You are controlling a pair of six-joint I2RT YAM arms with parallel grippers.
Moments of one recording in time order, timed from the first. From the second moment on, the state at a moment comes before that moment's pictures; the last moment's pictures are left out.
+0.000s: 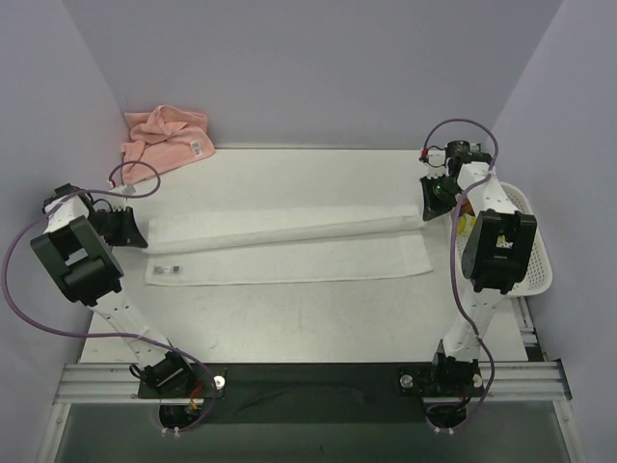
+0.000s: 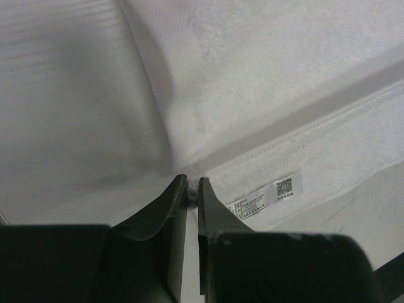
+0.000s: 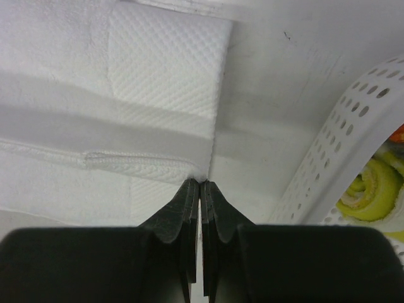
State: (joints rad) left arm 0.60 2.07 1.59 -0.98 0.60 0.67; right arm -0.10 2.01 1.66 -0.92 -0.18 -0.29
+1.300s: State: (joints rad) left arm 0.60 1.97 1.37 -1.02 0.44 0.77; right arm -0.12 1.91 1.33 -0.92 -0.10 -0.42
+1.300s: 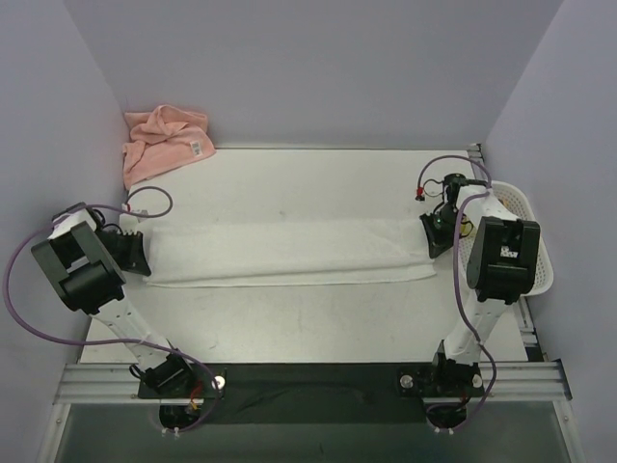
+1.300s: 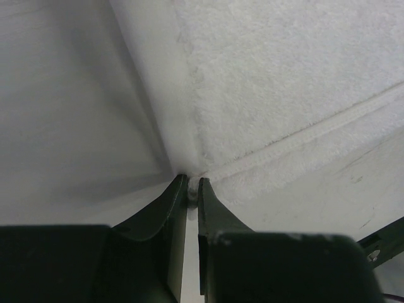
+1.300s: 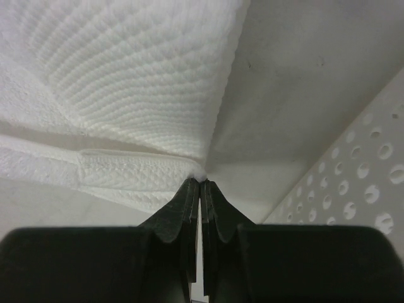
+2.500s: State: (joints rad) left arm 0.66 1.74 1.40 -1.16 0.68 1.01; right arm -0.11 1.67 1.39 -1.03 -0.14 -0.49
